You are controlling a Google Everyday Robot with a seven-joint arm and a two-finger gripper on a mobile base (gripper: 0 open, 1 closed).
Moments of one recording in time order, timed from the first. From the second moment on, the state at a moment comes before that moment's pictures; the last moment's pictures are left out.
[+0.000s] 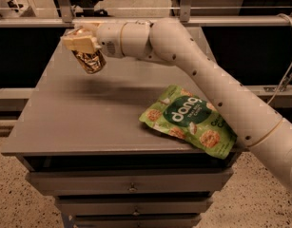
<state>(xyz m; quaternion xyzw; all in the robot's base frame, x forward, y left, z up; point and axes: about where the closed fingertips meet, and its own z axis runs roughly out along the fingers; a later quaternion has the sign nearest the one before) 0.662 0.169 0.969 -0.43 0.58 0.39 0.57</state>
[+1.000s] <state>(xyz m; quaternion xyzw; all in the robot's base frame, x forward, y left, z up) 0.659 0.062 0.964 -0.44 0.54 0.39 0.60</state>
